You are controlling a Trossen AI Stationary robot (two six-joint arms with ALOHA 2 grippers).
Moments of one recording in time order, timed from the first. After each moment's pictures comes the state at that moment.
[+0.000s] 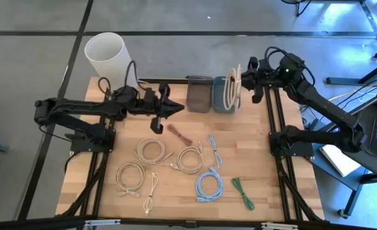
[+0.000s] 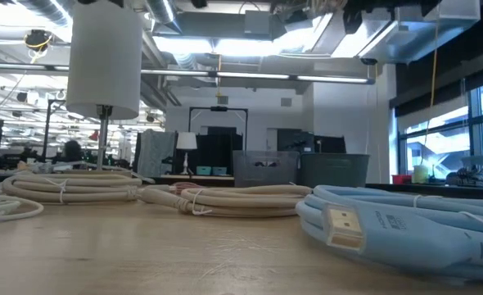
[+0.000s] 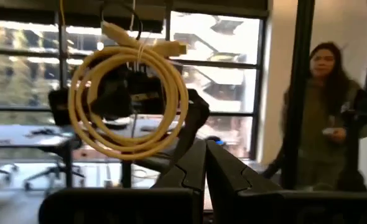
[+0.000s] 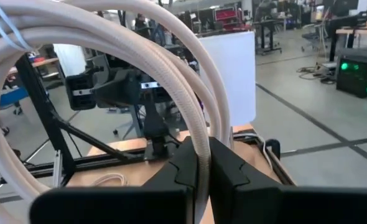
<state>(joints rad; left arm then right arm) 0.16 1.21 0.84 0.67 0.23 -0.12 -0.69 0.98 0.99 -0.05 -0.68 0.15</state>
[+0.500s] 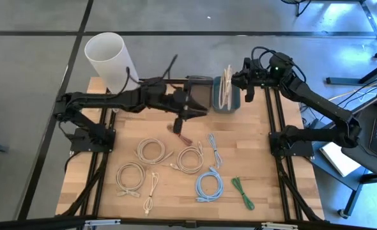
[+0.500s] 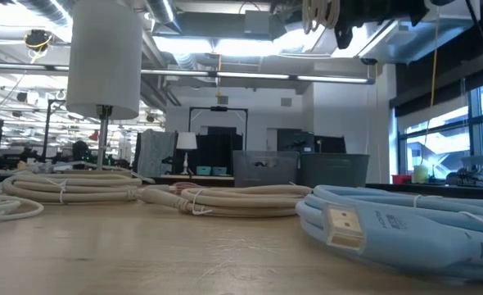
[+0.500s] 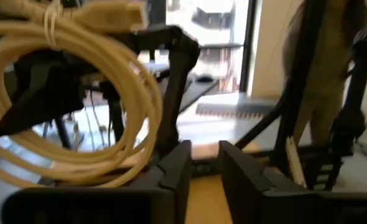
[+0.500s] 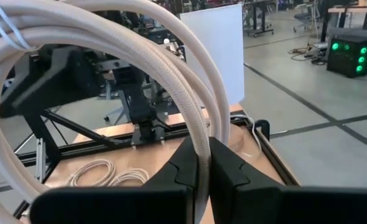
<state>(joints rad) 0.14 1.49 1.34 0.09 0.29 0.03 -0.69 1.06 0.99 -0.06 -0.65 0.10</state>
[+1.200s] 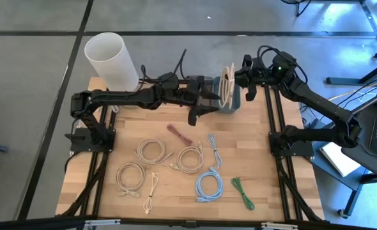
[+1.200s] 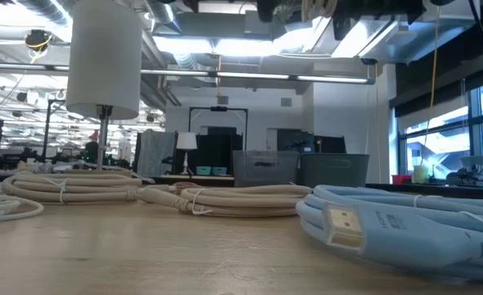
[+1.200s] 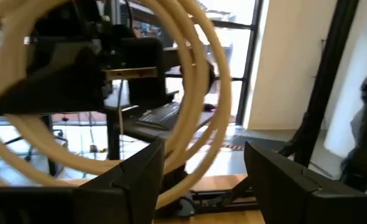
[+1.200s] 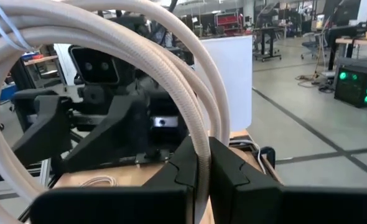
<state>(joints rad) 0.21 1.68 1.37 0.41 0.36 -0.11 -0.69 1.07 0.99 0.06 -0.68 0.12</state>
